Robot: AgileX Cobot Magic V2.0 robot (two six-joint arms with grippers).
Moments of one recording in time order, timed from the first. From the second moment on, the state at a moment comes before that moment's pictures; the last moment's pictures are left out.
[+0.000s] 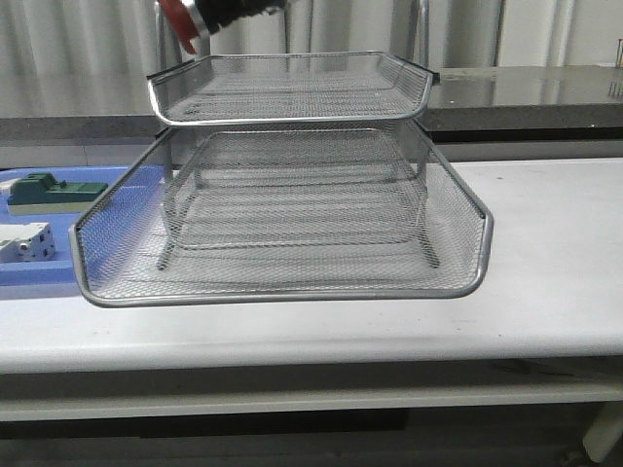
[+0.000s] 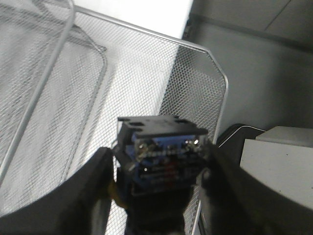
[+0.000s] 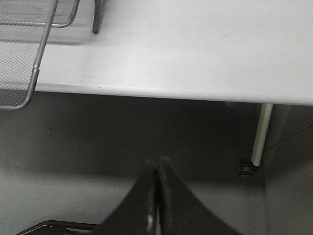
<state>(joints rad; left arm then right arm) -0.45 1.69 -1.70 -0.43 1.24 0.80 0.05 0.55 -0.80 0.01 1.08 -0.02</state>
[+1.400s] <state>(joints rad) -0.50 1.94 -1.71 -0.37 1.13 0.82 0.05 0.55 -0.80 0.01 1.08 -0.02</state>
